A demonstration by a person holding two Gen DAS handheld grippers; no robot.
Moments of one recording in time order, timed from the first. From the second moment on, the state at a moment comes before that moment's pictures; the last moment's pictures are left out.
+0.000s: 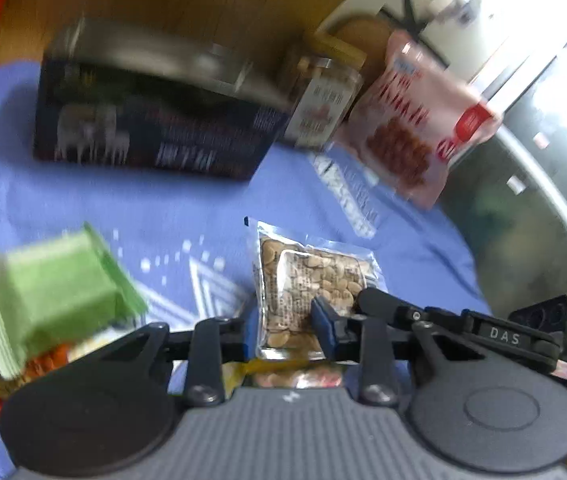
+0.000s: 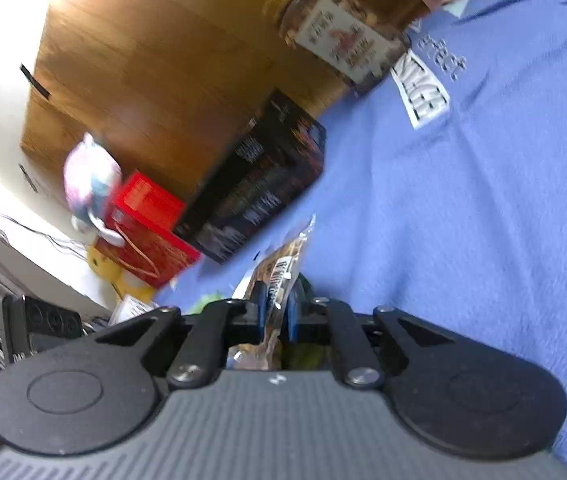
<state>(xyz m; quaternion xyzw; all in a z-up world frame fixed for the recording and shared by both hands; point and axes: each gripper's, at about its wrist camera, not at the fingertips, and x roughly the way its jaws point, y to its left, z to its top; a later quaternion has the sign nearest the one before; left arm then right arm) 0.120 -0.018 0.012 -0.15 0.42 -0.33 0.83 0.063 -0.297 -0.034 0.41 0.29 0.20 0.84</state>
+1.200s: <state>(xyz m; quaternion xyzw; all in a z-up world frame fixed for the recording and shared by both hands) 0.049 0.004 0.010 -0.12 0.31 -0.23 0.92 -0.018 -0.249 -0.027 0.26 0.27 0.10 0.92</state>
